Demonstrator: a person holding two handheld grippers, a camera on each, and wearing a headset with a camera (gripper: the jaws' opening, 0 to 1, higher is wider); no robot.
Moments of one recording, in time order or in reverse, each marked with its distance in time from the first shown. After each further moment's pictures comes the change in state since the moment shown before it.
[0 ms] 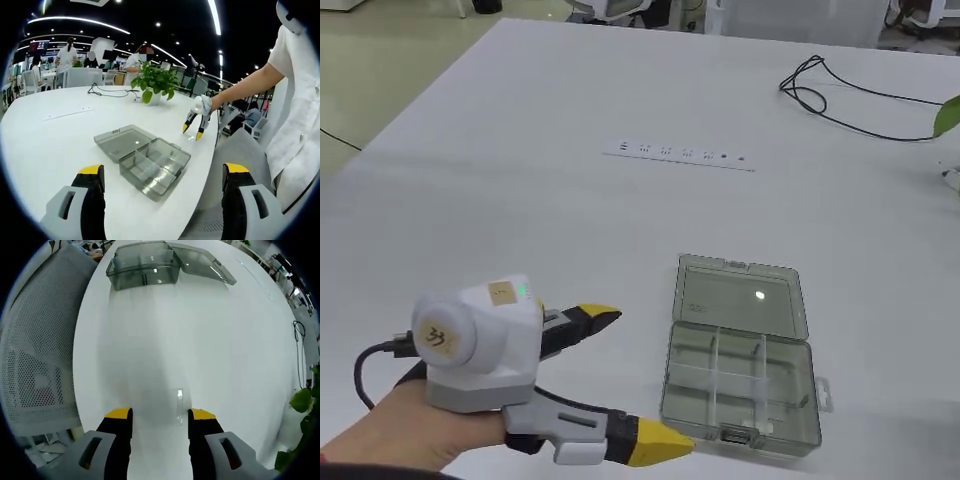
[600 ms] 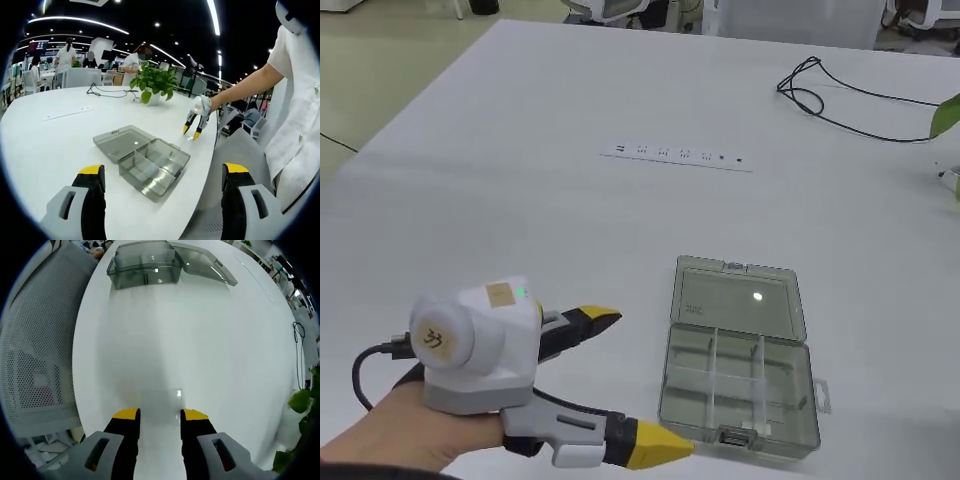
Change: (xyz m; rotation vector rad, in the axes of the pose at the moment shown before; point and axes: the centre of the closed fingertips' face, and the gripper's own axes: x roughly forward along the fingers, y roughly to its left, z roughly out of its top) left arm 0.001 0.001 0.001 0.001 -0.005 -0.010; right arm -0.003 -0.001 0.001 -0.011 0.014 -0.006
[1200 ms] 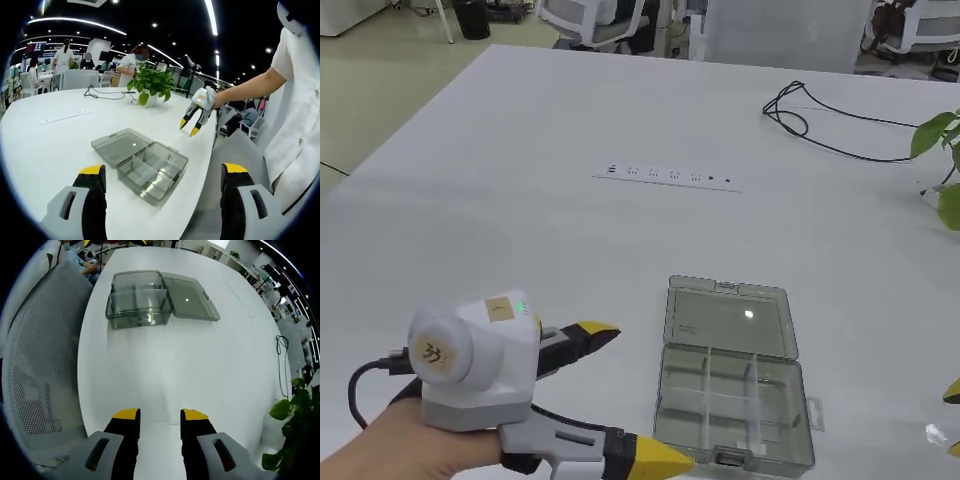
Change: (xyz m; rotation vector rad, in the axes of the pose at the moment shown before) left arm 0.002 -0.004 0.011 0.012 -0.003 -0.022; right arm -0.043 -0.008 0.056 0.015 -0.141 -0.137
